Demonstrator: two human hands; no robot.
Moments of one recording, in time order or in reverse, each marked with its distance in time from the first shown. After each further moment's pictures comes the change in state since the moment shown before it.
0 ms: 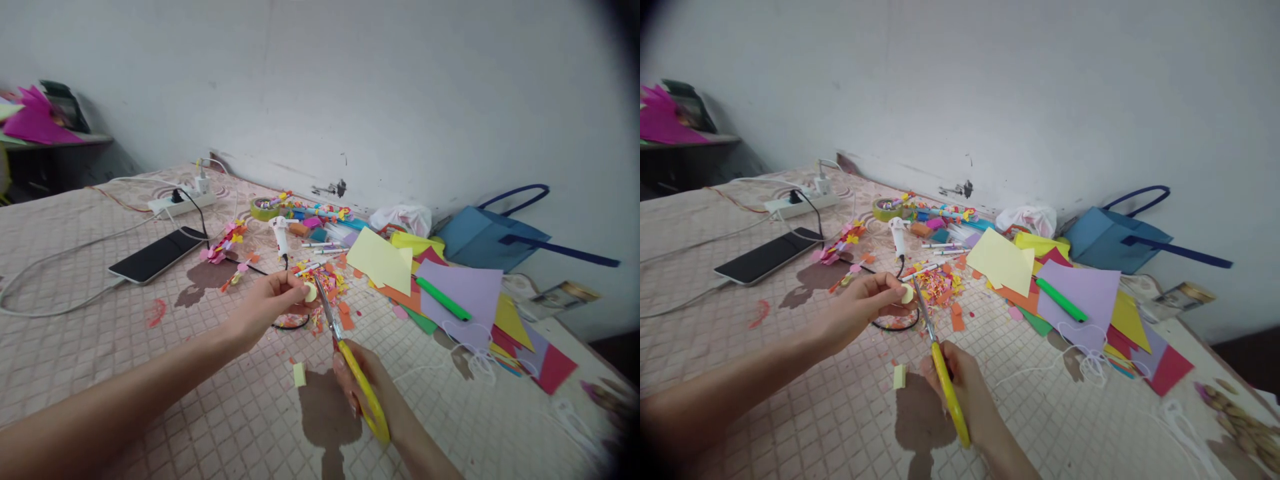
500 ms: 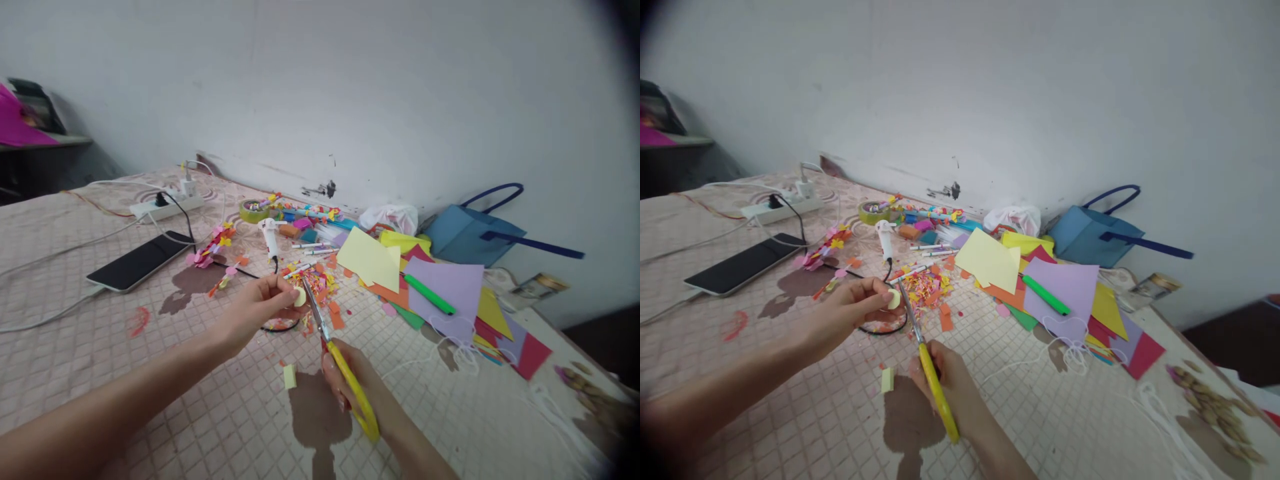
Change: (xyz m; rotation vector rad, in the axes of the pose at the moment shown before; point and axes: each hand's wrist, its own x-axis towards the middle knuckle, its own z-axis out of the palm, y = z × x) left_hand -0.002 0.005 0.004 0.046 0.002 -0.039; right_hand -0.004 -0.012 -0.002 0.000 -0.034 -0.022
